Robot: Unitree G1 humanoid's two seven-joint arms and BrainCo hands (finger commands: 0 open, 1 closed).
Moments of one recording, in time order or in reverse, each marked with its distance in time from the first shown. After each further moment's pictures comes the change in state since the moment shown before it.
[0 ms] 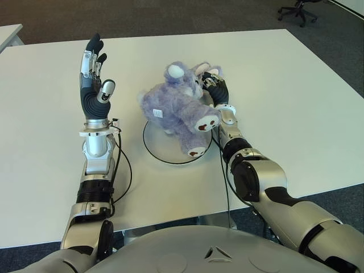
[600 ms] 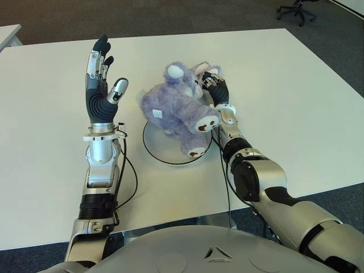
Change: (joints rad) left arm 0.121 -0.058 -0.070 -0.302 0.018 0.231 0.019; right arm 0.001 0.000 0.000 0.000 0.000 0.000 0.000
